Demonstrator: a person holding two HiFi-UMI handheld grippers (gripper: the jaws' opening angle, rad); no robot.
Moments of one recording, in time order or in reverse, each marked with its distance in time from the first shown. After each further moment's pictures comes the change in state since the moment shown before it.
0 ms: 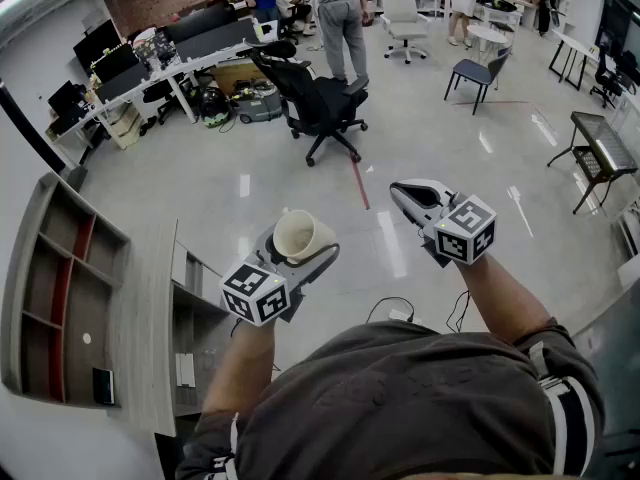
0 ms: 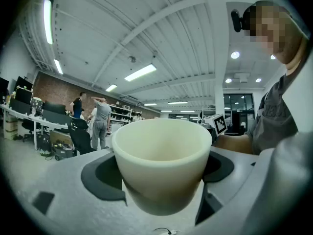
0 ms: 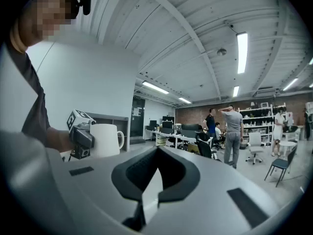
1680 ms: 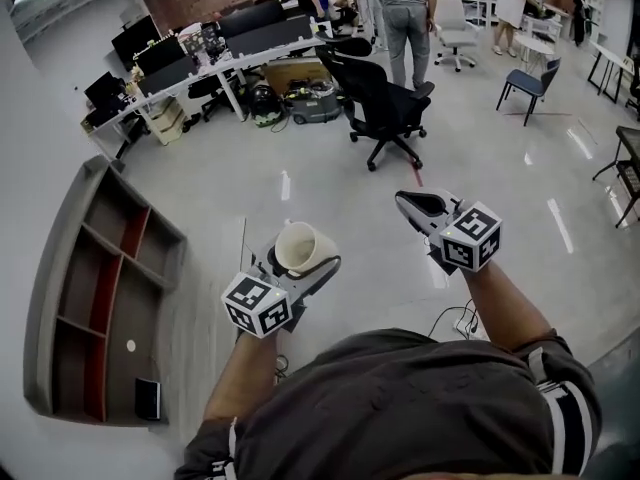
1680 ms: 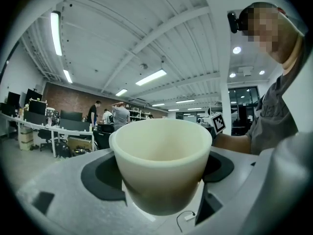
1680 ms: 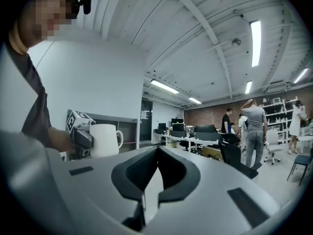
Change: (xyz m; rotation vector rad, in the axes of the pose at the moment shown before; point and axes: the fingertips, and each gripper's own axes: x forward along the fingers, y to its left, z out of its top) left arm -0.215 0.202 -0.006 0.050 0.015 0.091; right arm 0.248 0.157 0.010 0.022 -0.040 0.091
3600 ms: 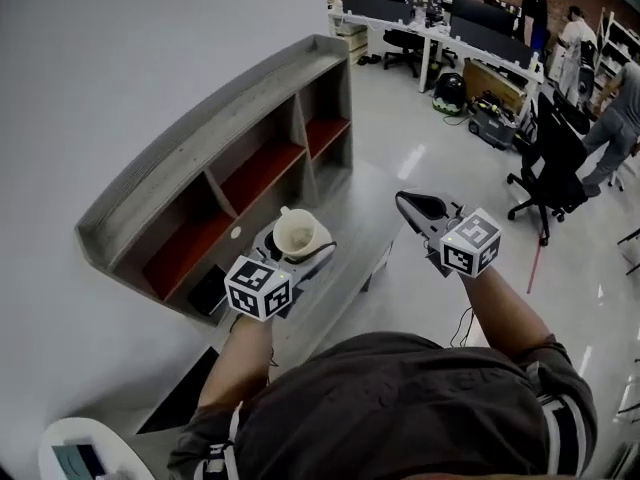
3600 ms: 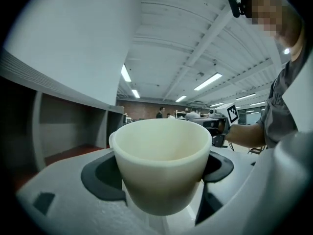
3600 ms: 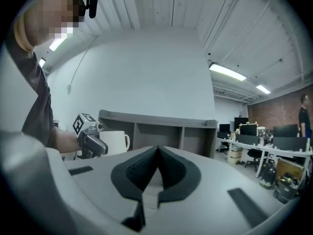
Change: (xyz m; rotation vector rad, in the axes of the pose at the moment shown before) left arm -0.501 0.237 -0.041 -0.097 -0.028 0.720; right arm 0.401 0.431 0.057 -0.108 0.003 0.660
